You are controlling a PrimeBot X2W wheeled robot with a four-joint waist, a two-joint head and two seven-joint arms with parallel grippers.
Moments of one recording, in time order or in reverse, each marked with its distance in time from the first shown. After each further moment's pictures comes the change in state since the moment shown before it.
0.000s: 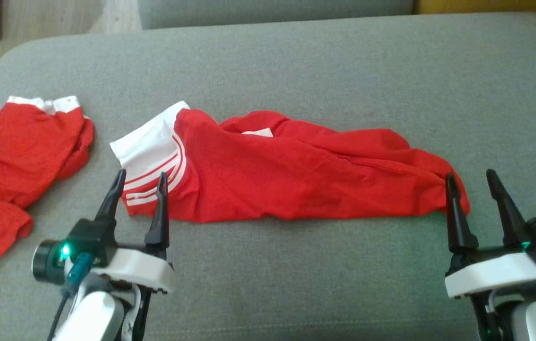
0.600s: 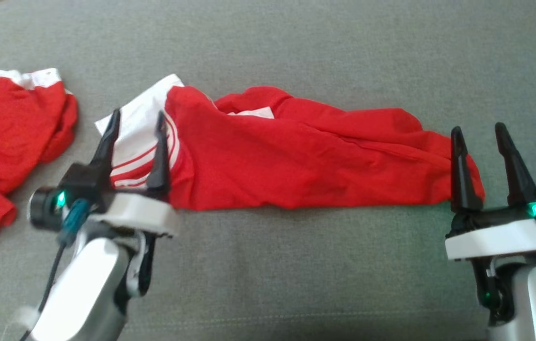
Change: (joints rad) left arm -0.220 0.001 -0.082 0.024 -0.079 0.085 0.000; right arm -0.131 0.001 0.007 0.003 0.001 0.000 -0.038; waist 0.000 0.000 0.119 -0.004
